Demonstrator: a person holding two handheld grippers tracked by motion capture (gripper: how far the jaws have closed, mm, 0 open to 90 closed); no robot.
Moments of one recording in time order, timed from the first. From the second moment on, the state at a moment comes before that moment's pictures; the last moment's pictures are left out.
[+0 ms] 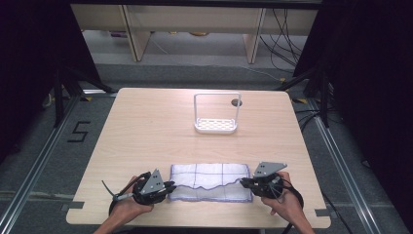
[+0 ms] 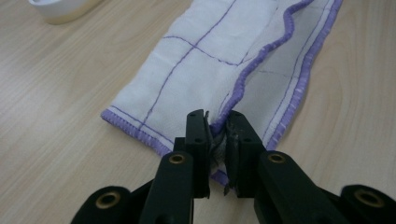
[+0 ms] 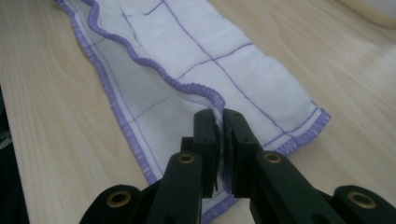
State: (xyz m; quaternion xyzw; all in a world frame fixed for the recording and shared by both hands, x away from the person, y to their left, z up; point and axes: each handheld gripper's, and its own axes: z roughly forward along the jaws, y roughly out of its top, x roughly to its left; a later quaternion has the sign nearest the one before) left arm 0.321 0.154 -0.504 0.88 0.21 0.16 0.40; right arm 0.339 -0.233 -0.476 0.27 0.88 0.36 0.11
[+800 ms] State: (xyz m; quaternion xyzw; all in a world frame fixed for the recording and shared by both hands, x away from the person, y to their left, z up) left arm 0.358 0.164 -0.482 0.84 0.29 0.14 0.44; right arm 0.339 -0.256 -0.467 0.40 0.82 0.37 0.15
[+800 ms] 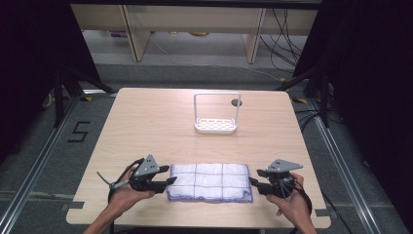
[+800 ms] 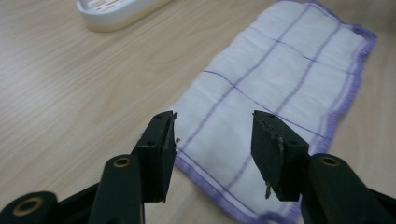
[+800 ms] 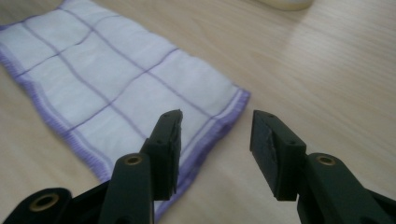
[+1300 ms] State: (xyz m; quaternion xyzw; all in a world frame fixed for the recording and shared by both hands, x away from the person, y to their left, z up) left arm 0.408 0.153 -0.507 0.86 0.31 0.11 0.39; right arm 0.383 -0.234 -0.482 0.43 0.83 0.33 0.13
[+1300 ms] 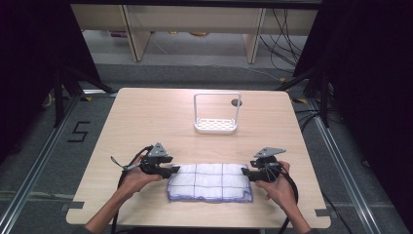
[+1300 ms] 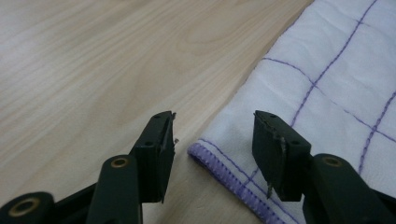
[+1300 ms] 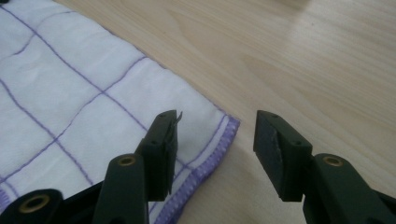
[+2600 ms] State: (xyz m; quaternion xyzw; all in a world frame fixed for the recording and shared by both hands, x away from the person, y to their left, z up) left arm 0.318 0.151 -0.506 0.88 0.24 0.10 0.40; right arm 0.490 -0.159 -0.474 0.29 0.90 0.30 0.08
